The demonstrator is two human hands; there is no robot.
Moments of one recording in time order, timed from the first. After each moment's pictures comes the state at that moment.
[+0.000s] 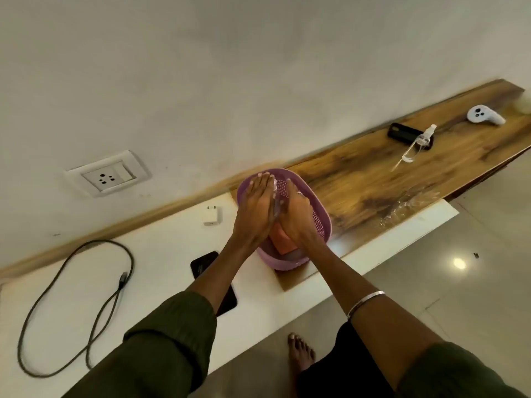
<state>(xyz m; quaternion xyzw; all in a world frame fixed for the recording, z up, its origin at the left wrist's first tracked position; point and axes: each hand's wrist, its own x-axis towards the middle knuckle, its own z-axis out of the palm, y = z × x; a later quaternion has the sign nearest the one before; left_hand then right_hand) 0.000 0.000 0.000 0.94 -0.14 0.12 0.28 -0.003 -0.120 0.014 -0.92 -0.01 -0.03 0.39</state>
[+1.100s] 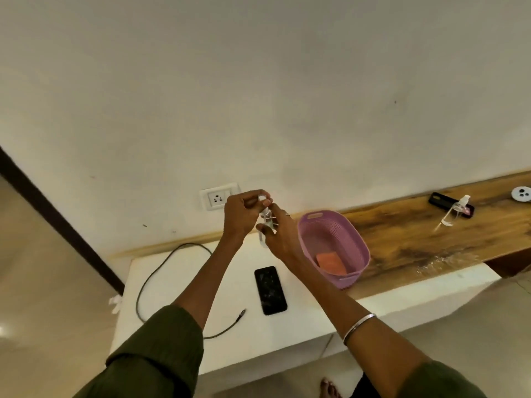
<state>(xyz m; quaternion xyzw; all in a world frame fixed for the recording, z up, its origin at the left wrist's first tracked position) -0.142 0.141 0.190 0.74 0.06 0.20 0.64 -0.124 0.030 0.143 -0.83 -0.18 -0.04 0.52</state>
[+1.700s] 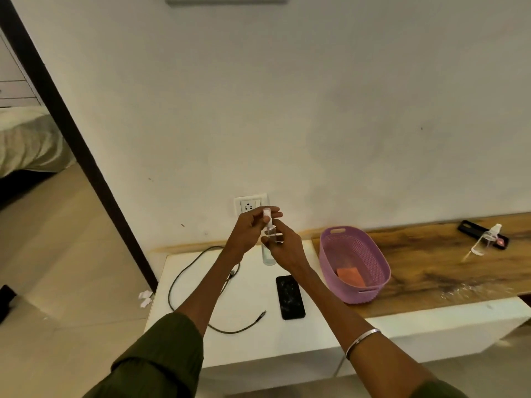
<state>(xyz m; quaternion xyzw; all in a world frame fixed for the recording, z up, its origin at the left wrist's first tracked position) -0.213 0.176 0.200 0.76 -0.01 0.14 0.63 -0.171 0.056 0.151 -0.81 -0.23 -0.01 0.53</state>
